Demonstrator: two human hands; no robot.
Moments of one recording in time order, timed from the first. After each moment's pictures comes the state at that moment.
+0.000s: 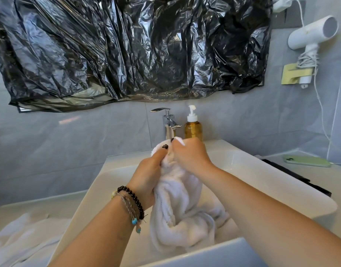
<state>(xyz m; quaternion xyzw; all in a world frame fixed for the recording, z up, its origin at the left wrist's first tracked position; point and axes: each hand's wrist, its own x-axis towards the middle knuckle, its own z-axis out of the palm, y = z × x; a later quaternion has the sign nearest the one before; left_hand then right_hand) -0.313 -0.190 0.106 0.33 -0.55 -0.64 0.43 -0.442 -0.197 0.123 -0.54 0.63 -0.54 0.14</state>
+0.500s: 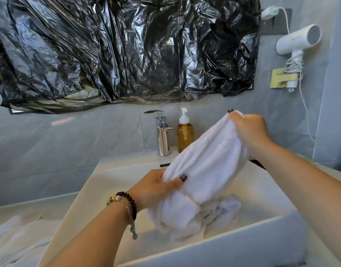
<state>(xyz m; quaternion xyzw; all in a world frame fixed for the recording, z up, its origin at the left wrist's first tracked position) -0.316 -0.176 0.098 0.39 -0.78 -0.42 0.26 -0.573 -0.151 0.164 -0.38 0.63 -0.68 0.06</state>
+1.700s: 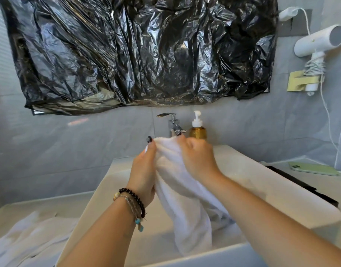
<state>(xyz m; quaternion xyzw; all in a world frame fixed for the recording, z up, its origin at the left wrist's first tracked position) -0.307 -0.189 0.118 0.31 -0.55 -0.55 0.55 -0.438 -0.178 0.133 -0.59 0.58 -0.56 0.01</state>
